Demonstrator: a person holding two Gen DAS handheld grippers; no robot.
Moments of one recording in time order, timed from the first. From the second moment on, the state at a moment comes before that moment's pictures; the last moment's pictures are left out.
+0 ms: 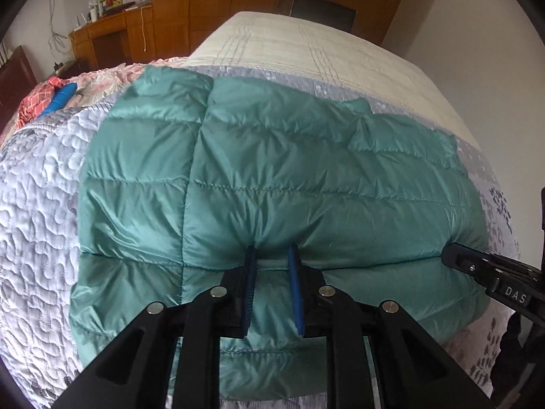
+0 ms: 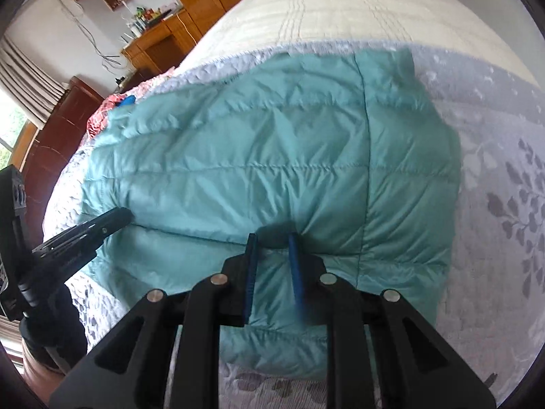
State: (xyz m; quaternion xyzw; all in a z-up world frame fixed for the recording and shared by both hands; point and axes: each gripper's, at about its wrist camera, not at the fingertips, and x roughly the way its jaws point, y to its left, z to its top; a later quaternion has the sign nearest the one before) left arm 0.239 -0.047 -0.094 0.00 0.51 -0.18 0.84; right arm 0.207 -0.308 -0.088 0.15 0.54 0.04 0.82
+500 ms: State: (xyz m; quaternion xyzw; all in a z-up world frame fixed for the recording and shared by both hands) left arm 0.245 -0.047 -0.133 0.01 0.51 -0.19 0.84; right arm 0.214 -0.299 -0.127 0.12 0.56 0.04 0.82
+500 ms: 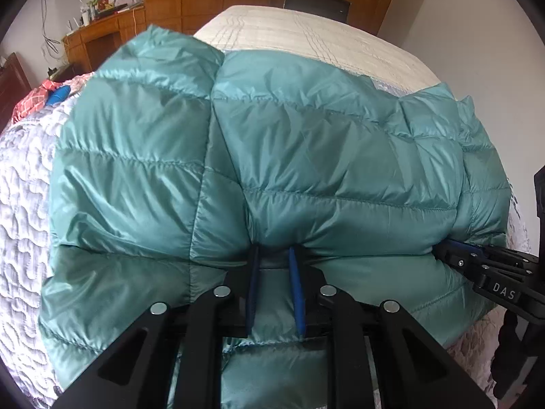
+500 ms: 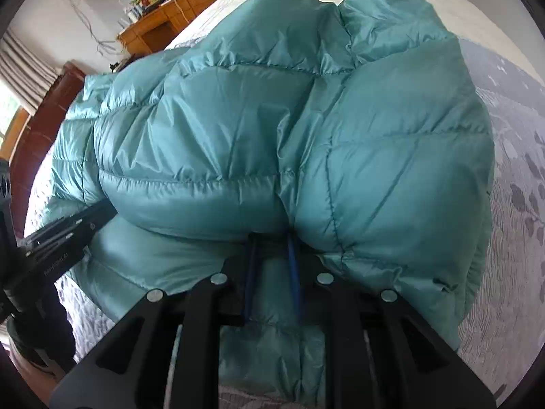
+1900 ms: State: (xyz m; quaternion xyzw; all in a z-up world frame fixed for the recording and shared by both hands) left arm 0.356 0.128 -0.148 -0.23 0.54 -0.21 0.78; right arm 0.226 -0.436 -0.142 0.37 0.53 0.09 0.76
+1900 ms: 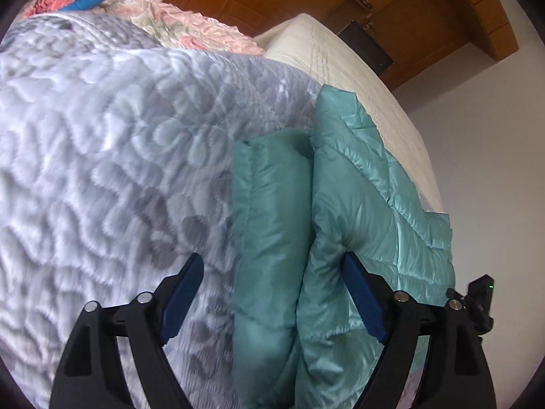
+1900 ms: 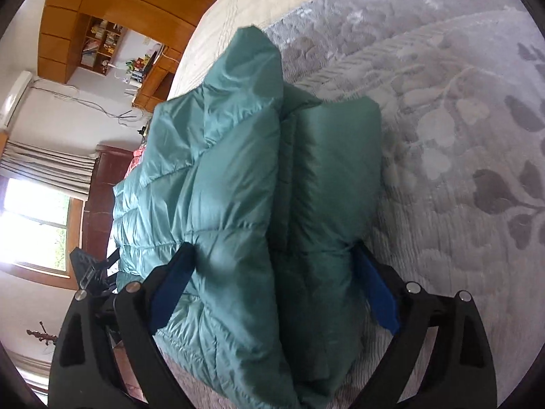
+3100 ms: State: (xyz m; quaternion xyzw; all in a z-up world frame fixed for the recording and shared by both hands) left arm 0.126 0.115 0.018 -0.22 0.43 -0.33 0.81; right arm -0.012 -0.393 0.079 0.33 0.42 0.20 0.82
